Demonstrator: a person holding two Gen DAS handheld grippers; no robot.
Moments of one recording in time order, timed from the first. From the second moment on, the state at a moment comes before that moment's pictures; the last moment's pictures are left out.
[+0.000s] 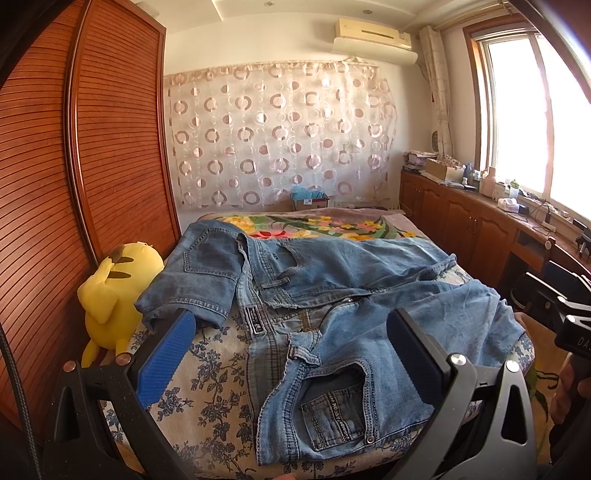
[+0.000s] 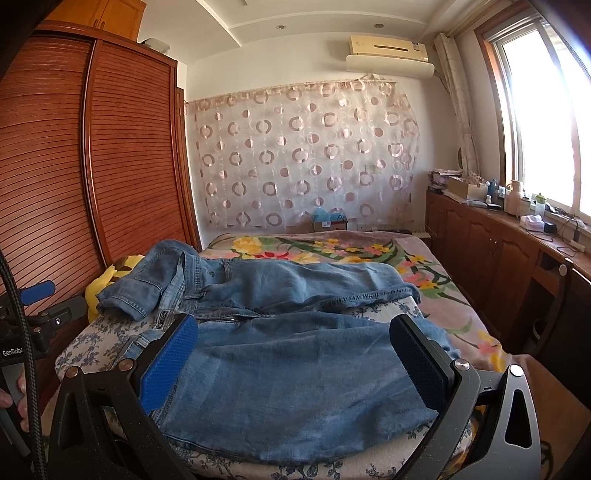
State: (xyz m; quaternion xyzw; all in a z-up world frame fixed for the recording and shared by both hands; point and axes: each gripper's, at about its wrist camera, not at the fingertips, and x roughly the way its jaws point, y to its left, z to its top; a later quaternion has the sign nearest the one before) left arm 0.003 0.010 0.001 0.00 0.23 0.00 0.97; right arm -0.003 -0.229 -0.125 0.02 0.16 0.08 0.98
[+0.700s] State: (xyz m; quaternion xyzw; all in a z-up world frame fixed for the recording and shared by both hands) left arm 0.038 0.033 -0.080 0.01 0.34 -0.02 0.94; right arm 0.021 -0.309 -0.154 0.01 0.26 0.03 0.97
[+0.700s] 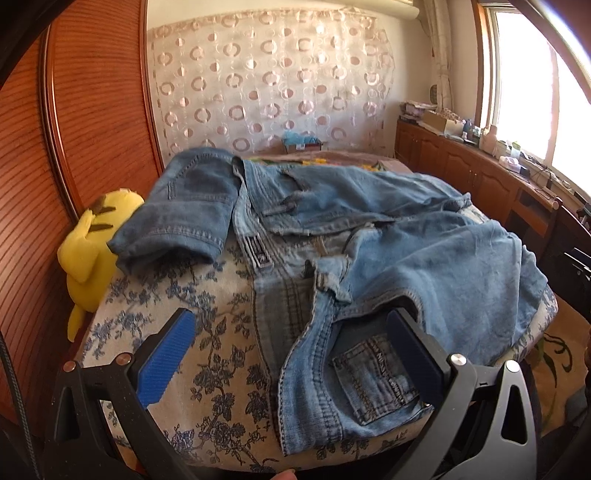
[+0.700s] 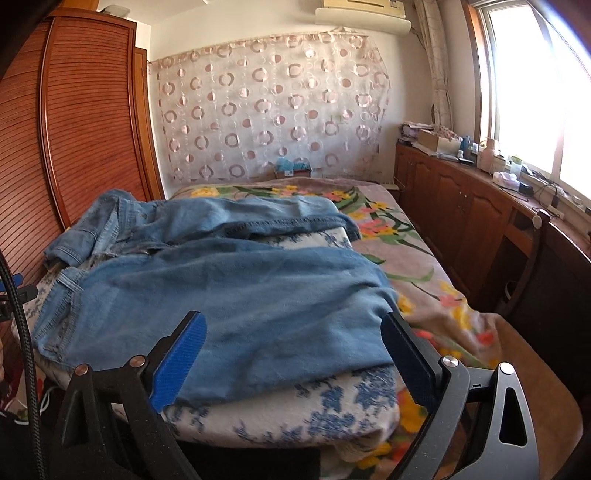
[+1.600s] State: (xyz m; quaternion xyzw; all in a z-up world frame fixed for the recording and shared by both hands) left arm 0.041 0.050 -0.115 -0.01 0.39 -0.06 0.92; right arm 0.044 -0.335 -0.150 0.02 0.36 0.02 0.93
